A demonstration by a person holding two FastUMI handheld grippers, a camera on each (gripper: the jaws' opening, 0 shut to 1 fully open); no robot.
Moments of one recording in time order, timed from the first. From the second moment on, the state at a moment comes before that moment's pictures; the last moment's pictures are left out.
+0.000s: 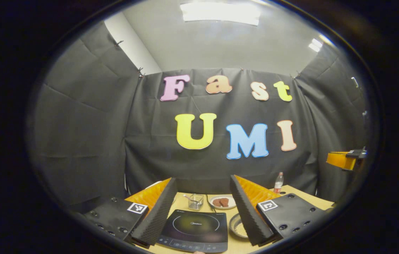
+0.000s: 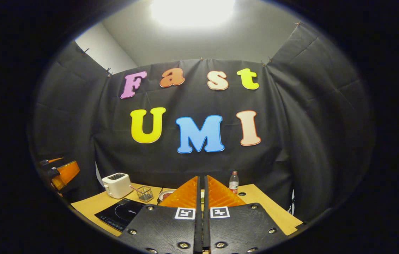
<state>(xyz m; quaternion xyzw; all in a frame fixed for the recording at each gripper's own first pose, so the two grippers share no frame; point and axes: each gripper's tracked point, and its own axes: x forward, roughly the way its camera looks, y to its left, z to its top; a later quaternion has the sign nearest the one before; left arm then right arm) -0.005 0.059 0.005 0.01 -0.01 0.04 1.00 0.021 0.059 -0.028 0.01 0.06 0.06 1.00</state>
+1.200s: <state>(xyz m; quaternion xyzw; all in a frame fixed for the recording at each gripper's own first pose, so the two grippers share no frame) -0.023 0.174 -0.026 0.01 0.01 0.11 0.99 -0.001 0.188 -0.218 -0.01 0.30 0.19 0.94</state>
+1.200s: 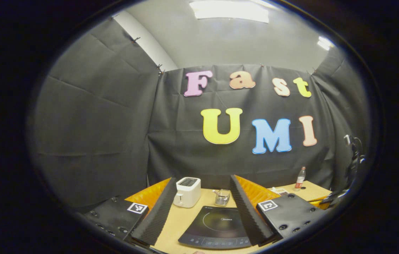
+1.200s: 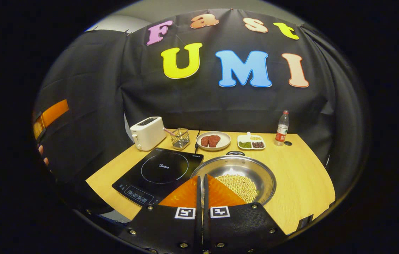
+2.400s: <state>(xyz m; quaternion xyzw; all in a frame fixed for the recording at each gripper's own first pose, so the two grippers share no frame) -0.022 0.221 -0.069 0.00 0.04 0.13 0.99 -0.036 0.198 -0.375 0.01 0.51 0.15 0.85</state>
